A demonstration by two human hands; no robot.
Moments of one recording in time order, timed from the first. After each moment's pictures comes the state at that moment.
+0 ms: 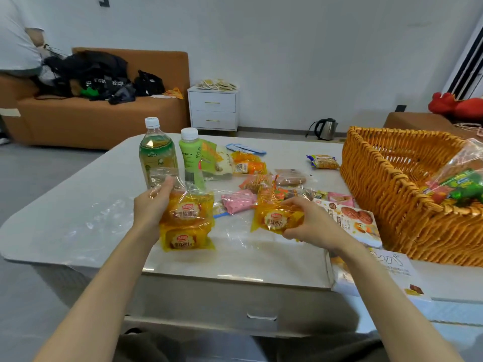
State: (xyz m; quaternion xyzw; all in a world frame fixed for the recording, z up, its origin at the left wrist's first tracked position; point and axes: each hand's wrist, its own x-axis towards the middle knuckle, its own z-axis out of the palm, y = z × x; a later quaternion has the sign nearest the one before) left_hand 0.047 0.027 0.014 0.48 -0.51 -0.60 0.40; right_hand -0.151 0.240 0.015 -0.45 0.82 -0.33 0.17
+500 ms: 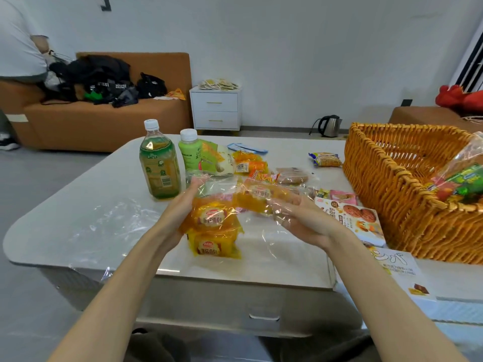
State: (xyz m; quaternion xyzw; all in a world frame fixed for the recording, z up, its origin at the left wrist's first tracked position) left_hand 0.027 0.043 0.006 0.37 -0.62 -0.66 0.21; right_hand -0.152 0.219 0.007 -0.27 0.51 -0.66 0.49
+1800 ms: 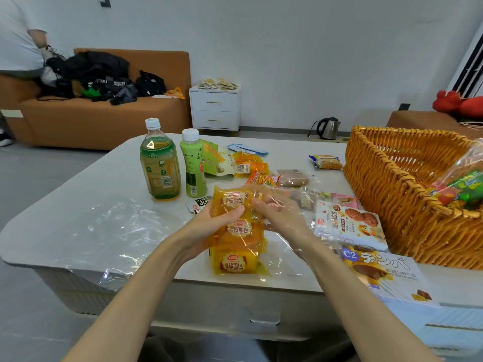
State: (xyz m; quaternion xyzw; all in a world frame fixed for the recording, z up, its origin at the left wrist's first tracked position) left_hand 0.011 0.066 -0.008 0.28 -0.61 -0.74 0.09; right_hand -0.123 0.191 -0.007 -0.37 0.65 -0.60 0.28
